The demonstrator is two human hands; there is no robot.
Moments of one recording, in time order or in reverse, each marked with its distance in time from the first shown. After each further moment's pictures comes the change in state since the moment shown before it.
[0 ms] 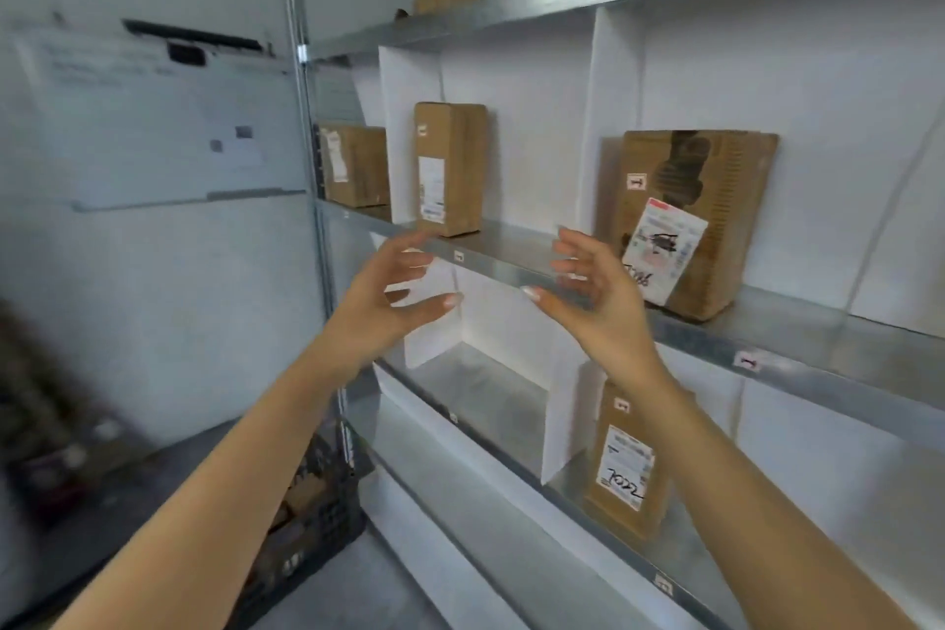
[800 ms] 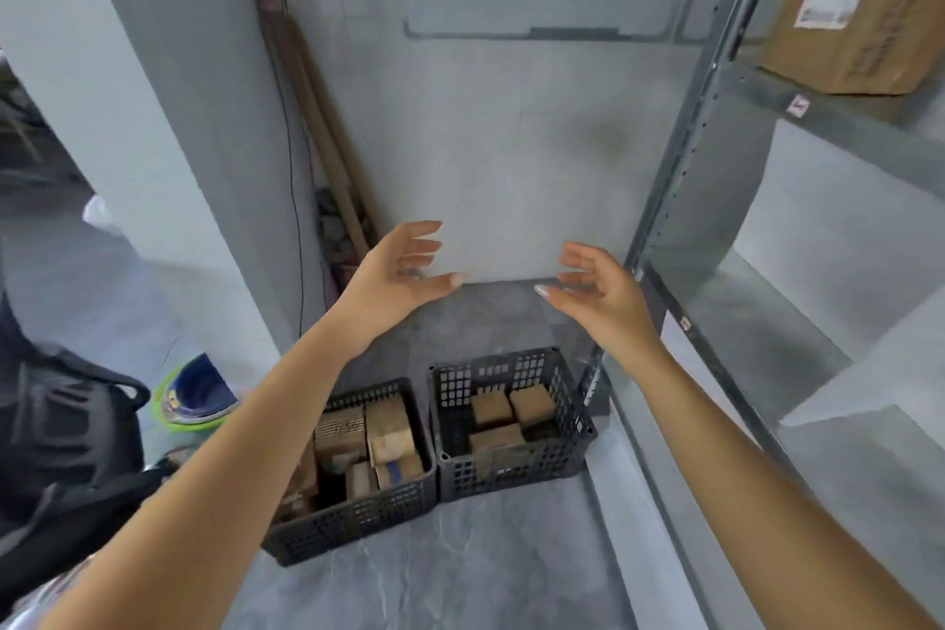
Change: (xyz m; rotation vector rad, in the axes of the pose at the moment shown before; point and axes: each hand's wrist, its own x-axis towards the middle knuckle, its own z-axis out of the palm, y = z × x) left_hand 0.073 -0.364 -0.372 0.222 0.450 -0.558; right_hand 0.150 0.249 0.572 0.236 -0.697 0.276
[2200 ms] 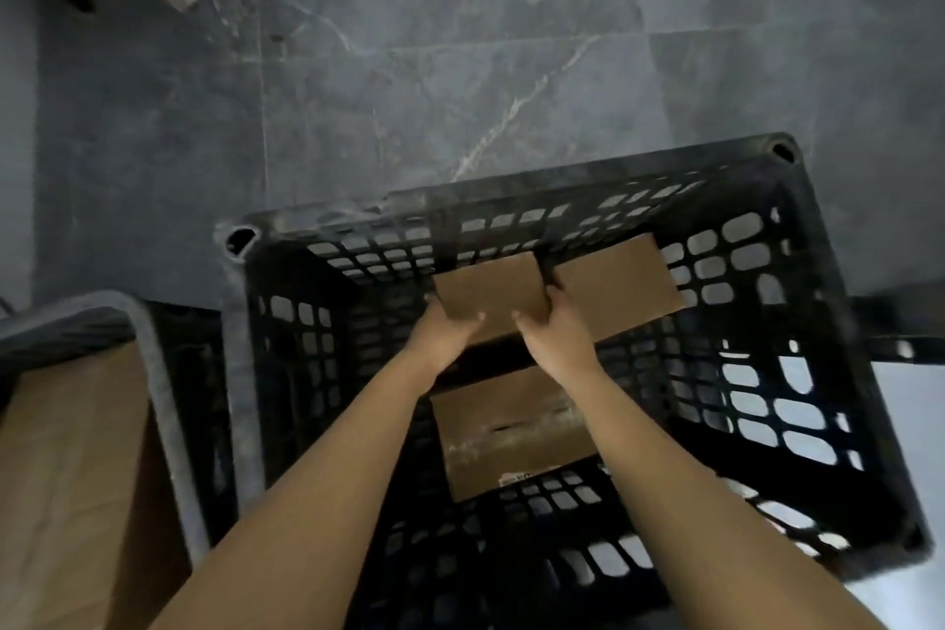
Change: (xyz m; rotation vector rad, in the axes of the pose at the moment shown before) left_hand 0.353 -0.906 0.380 -0.066 -0.266 -1.153; right_hand 0.218 0.934 0.286 -0.413 -0.327 0.973
